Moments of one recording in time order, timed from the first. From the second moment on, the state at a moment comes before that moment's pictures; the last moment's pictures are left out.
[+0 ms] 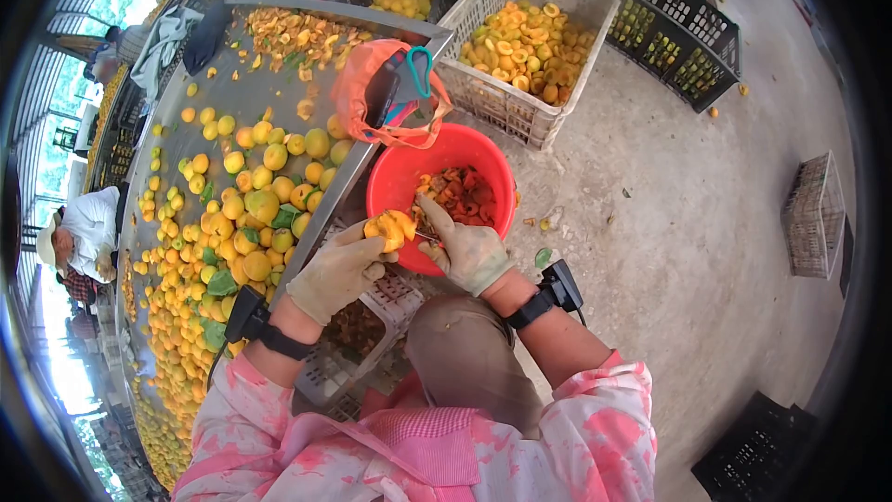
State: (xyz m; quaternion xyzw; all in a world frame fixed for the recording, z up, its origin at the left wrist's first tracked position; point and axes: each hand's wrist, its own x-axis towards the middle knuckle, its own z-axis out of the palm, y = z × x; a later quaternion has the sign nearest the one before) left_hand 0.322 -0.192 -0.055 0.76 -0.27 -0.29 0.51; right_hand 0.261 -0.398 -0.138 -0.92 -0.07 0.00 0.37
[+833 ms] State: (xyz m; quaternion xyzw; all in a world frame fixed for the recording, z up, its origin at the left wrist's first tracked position) left_hand 0.348 -0.162 -0.088 0.85 -0.43 -0.11 0.30; right_hand 0.253 -0.395 -0.156 -0.87 0.01 -0.08 0.49
